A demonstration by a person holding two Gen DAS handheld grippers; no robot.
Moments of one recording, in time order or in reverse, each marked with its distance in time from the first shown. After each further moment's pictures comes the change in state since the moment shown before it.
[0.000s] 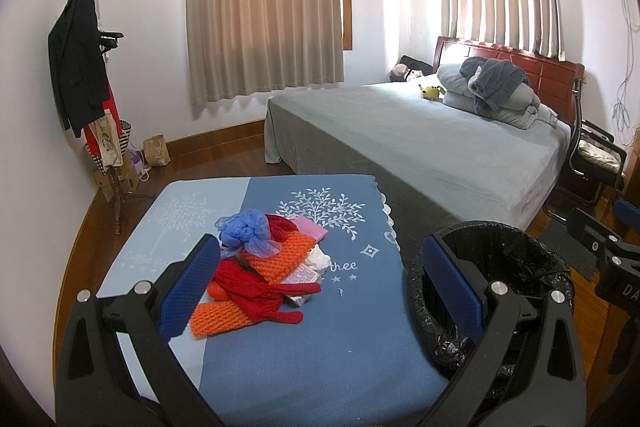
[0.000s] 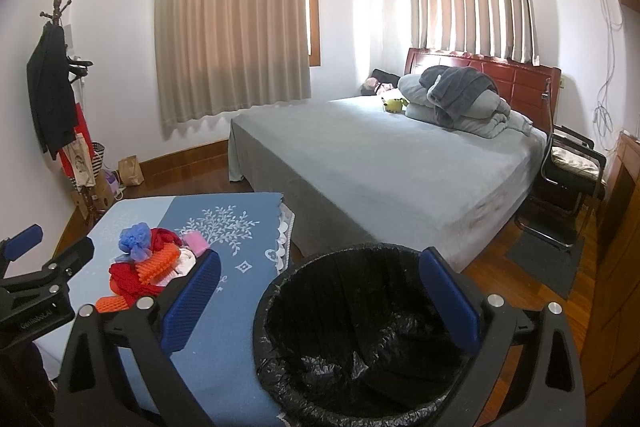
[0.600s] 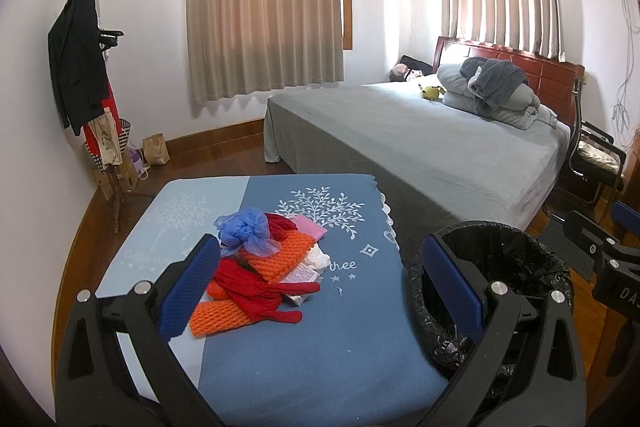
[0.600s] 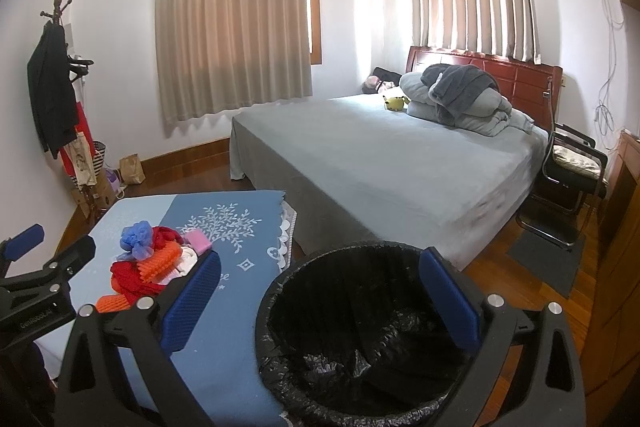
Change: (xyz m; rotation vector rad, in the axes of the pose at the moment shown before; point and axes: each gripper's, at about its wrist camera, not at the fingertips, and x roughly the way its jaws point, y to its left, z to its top) left arm 0.000 0.000 0.000 -0.002 0.000 0.000; right arm -0.004 0.003 -0.007 0.001 0.003 0.003
